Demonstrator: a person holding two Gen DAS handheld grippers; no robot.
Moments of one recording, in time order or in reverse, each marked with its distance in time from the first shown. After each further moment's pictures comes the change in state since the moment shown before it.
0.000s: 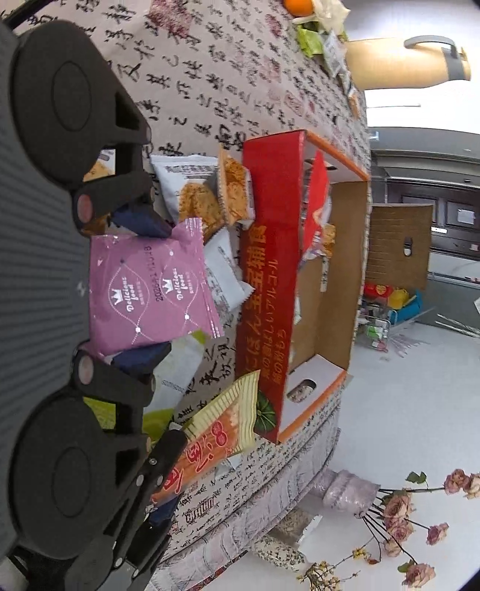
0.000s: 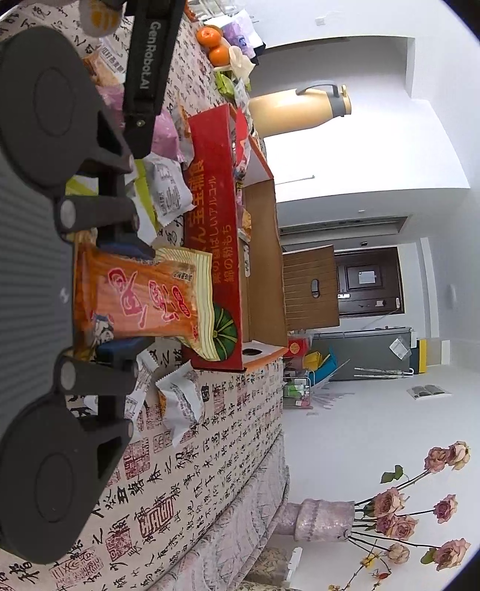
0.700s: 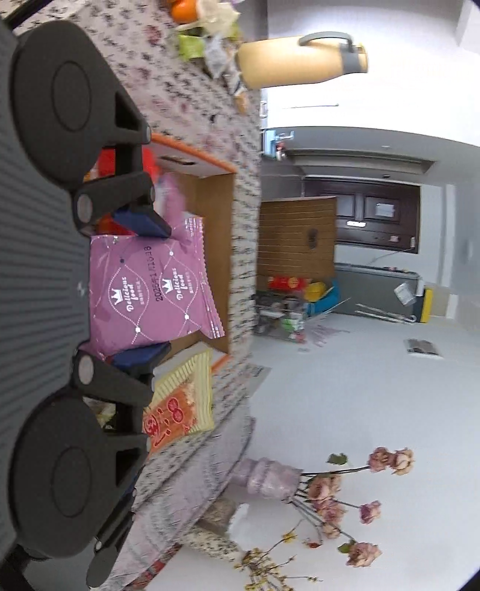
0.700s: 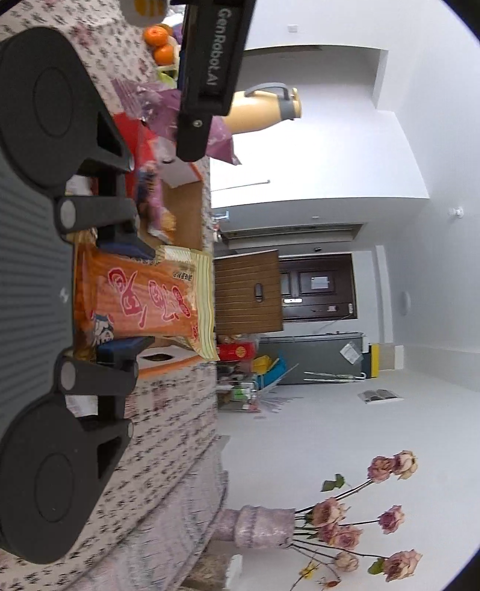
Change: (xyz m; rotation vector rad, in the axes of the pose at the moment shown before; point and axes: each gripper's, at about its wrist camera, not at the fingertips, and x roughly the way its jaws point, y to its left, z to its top) left arm -0.033 -0.029 0.083 0.052 -0.277 0.015; right arm 0.011 0.002 0.064 -0.024 -0.170 0.008
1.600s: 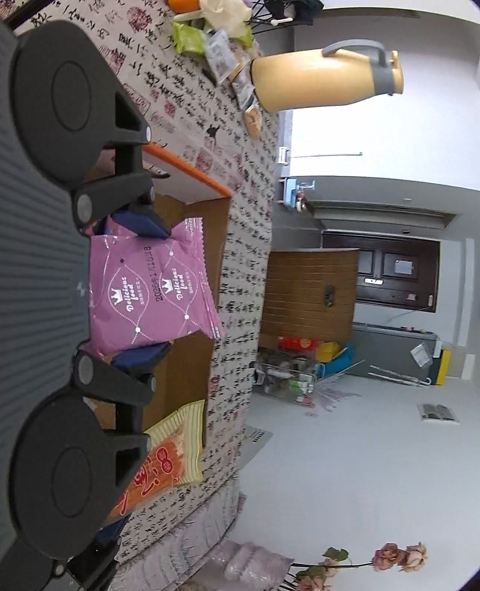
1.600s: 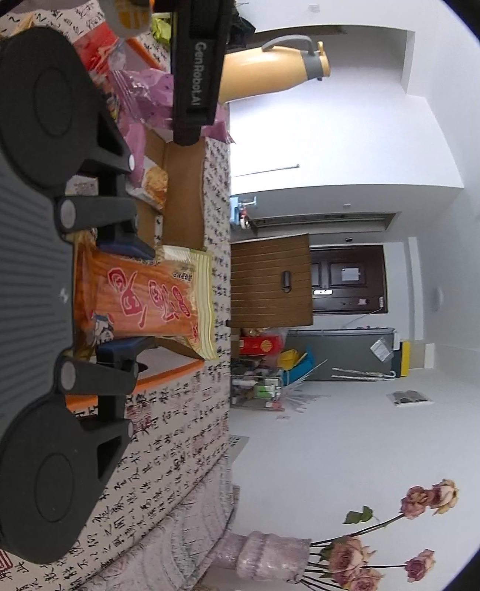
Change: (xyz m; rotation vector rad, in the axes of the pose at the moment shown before) left arm 0.138 0.034 0.026 -0.085 0.066 0.178; right arm 0.138 -0.008 0.025 -0.015 0.124 -0.040
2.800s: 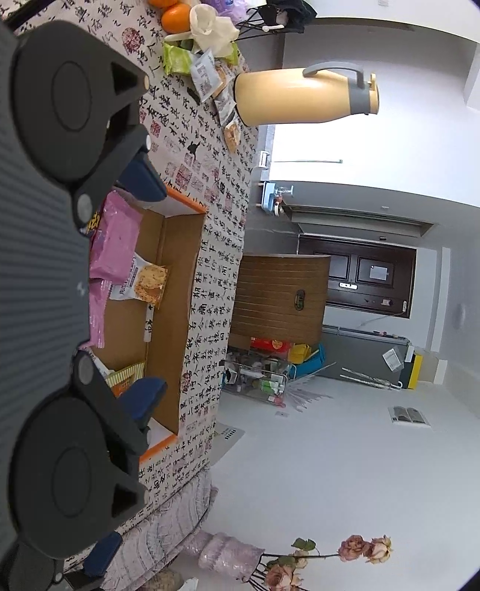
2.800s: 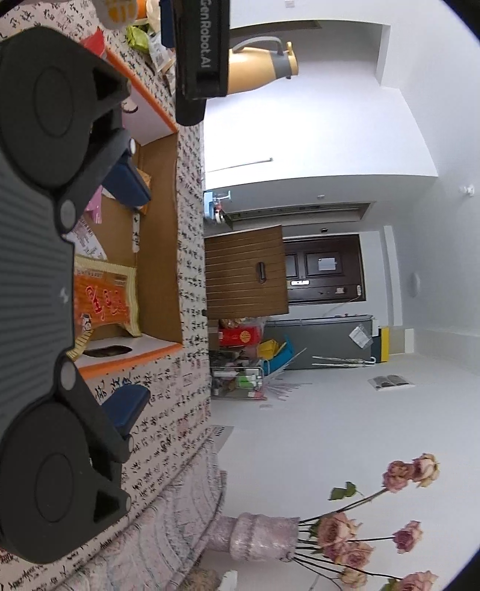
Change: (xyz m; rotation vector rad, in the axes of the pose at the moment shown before) left arm -0.051 0.007 0.007 -0.033 -0.093 -0.002; right arm -0.042 -0.009 0.007 0.037 -0.093 -0.014
